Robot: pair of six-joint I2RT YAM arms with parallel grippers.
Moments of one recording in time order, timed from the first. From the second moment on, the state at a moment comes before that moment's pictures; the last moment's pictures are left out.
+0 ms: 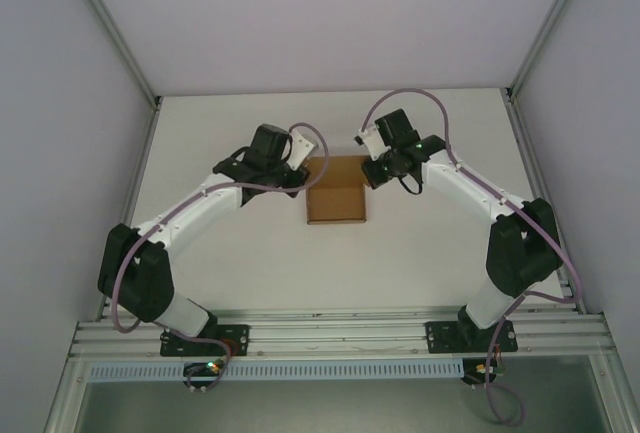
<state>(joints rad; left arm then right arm) -0.62 1.52 1.17 -0.43 0.11 0.04 0.43 1.65 1.32 -0.61 -0.10 -0.01</state>
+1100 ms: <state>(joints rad) -0.70 1.74 1.10 -0.06 -0.07 -0.46 0.51 1.66 1.06 -0.27 0.20 0.42</state>
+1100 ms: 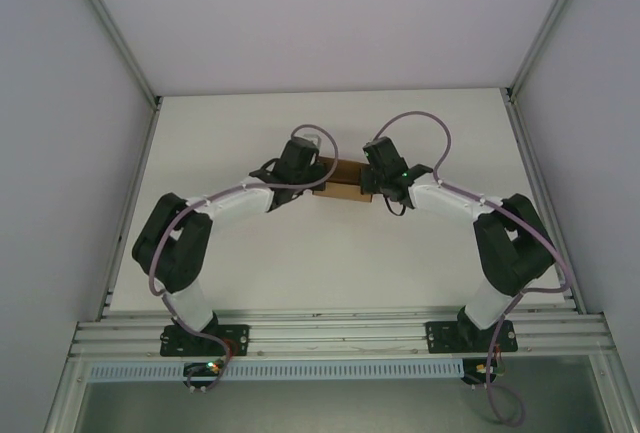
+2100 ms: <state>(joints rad) -0.86 1.47 0.96 -0.28 -0.11 -0.38 0.72 1.53 0.75 -0.10 0.45 0.31</state>
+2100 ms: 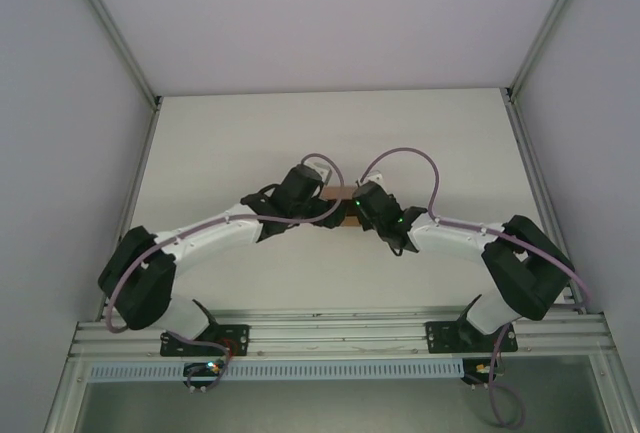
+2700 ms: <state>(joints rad) -0.62 1.51 1.12 -0.41 0.04 -0.48 0.75 1.44 0.67 -0.02 0.42 0.25</state>
